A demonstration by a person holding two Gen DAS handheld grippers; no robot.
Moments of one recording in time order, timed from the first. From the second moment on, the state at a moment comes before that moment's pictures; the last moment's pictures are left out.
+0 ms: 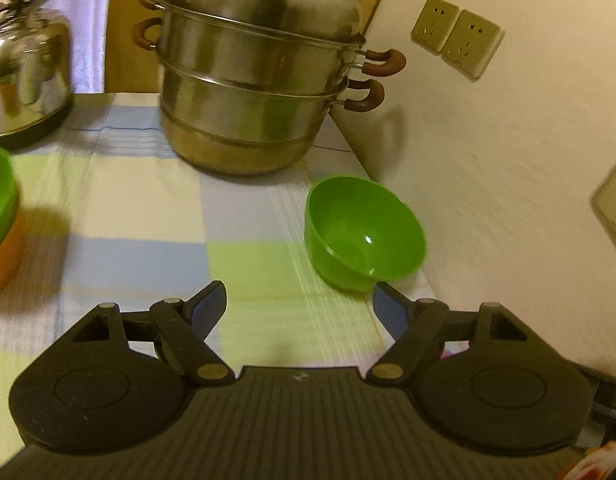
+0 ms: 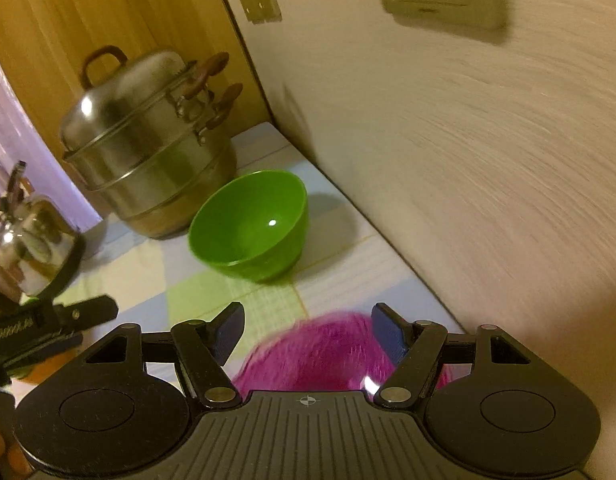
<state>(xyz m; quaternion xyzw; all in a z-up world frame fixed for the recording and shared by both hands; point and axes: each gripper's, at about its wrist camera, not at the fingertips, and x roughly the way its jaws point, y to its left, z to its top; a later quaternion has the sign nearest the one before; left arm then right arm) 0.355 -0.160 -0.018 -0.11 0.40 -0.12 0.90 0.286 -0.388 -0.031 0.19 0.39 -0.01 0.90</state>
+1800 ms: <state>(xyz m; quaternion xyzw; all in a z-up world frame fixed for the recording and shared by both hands) 0.299 -0.074 -0.027 -0.12 0.40 -0.08 0.90 0.293 -0.273 -0.041 0.16 0.44 0.09 0.88</state>
